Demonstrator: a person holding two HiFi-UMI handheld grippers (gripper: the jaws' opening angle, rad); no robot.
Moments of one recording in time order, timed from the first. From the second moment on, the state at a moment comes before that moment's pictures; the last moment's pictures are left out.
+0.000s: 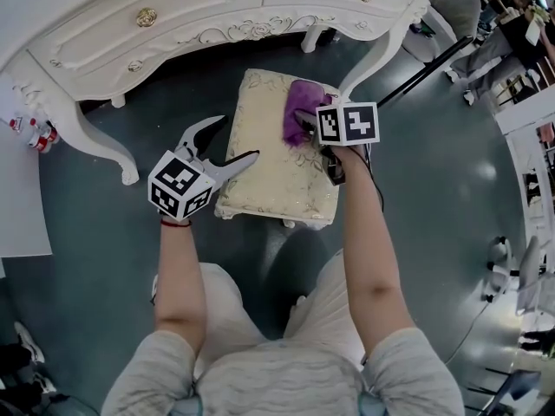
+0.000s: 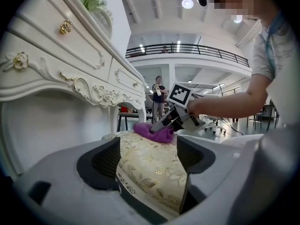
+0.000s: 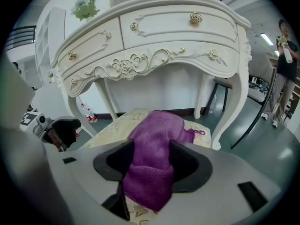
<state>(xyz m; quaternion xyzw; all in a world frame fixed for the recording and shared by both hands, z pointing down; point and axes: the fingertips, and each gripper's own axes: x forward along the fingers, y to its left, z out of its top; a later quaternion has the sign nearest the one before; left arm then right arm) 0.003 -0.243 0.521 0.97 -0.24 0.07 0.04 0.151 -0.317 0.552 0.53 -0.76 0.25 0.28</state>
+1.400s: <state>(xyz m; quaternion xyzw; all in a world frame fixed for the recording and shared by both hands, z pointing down) 0.017 -0.238 0.536 0.97 -0.21 0.09 0.05 0.238 -0.346 0.546 0.59 -0.71 0.27 0.26</state>
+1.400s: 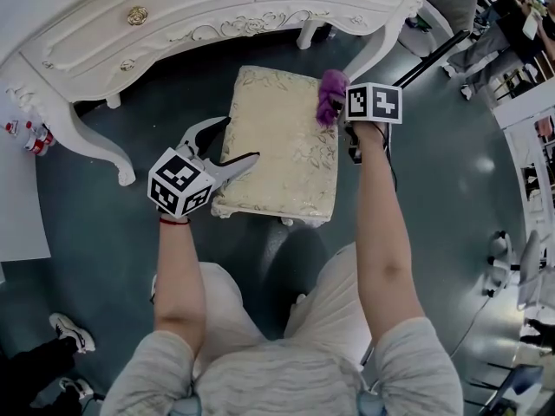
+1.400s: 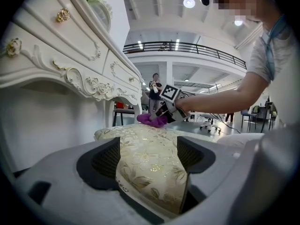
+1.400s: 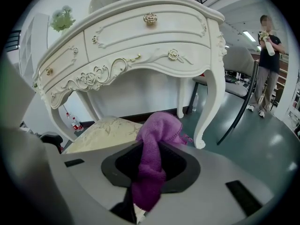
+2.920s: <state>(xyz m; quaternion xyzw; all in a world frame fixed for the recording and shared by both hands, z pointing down) 0.000 -0.200 0.571 0.98 -0.11 0.14 0.13 0.111 -0.372 0.544 0.53 -0.76 0.25 0.28</state>
